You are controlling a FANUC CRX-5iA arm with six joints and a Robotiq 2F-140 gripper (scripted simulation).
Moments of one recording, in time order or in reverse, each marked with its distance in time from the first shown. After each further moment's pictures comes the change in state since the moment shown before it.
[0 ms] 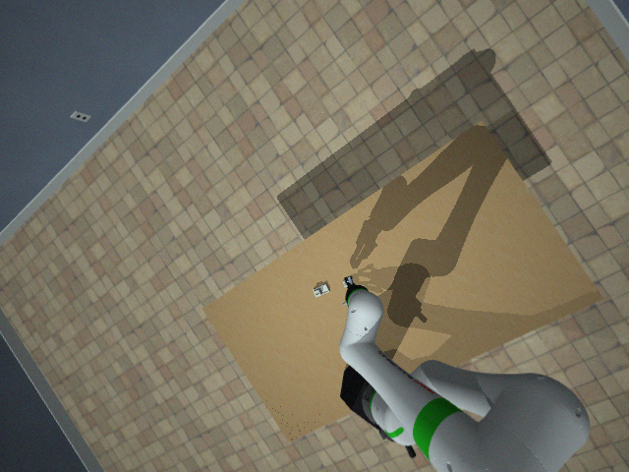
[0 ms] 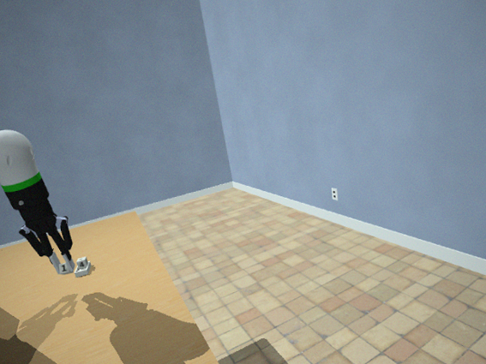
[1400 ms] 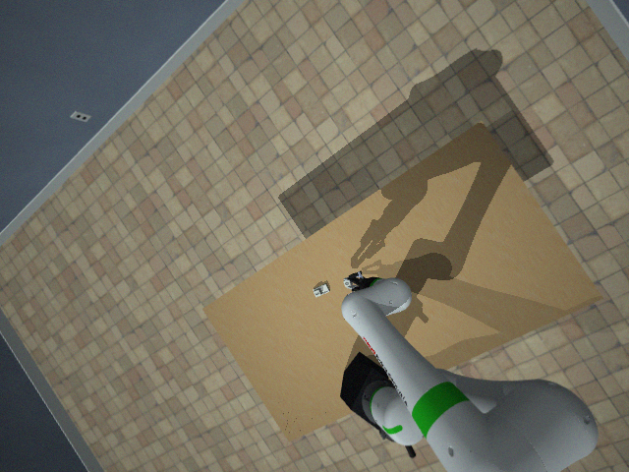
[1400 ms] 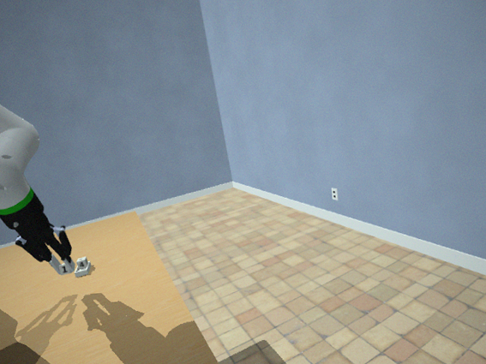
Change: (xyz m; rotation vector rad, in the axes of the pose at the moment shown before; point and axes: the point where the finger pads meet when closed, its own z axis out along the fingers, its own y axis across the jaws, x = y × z) arm 0.009 -0.002 0.000 -0.013 -0.274 0.004
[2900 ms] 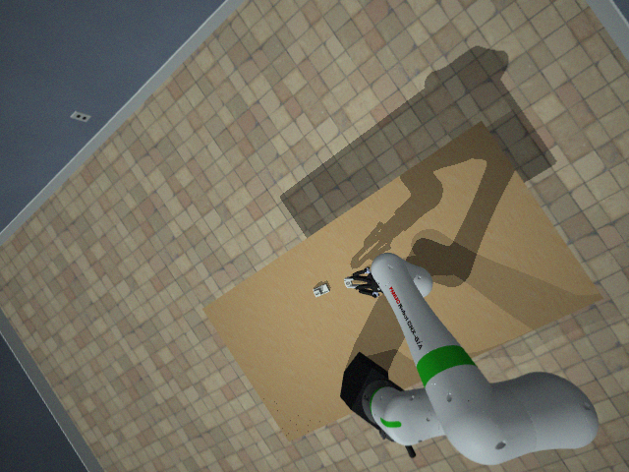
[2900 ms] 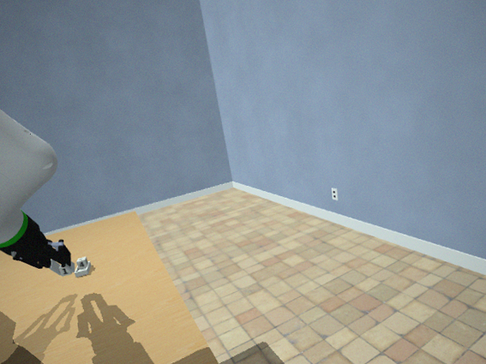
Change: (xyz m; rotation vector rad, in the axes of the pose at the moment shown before) arm 0.008 0.000 0.002 -0.002 -0.267 0.000
